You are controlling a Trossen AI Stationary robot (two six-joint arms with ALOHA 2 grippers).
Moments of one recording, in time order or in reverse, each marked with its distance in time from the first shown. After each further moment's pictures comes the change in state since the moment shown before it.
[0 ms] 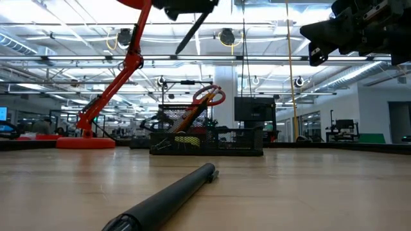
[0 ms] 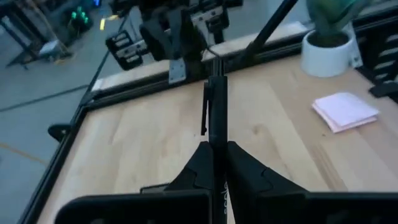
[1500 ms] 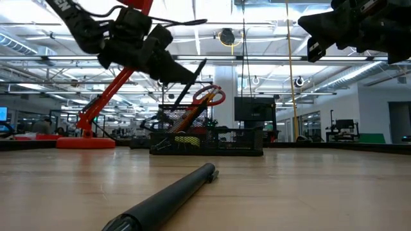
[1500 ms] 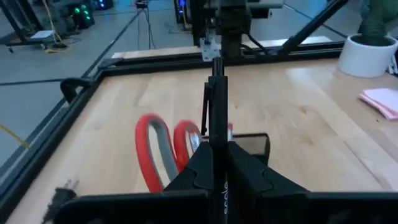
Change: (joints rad) left arm 0.513 0.033 -0.394 0.509 0.539 -0.009; right arm 0.000 0.040 0.000 0.119 0.006 0.056
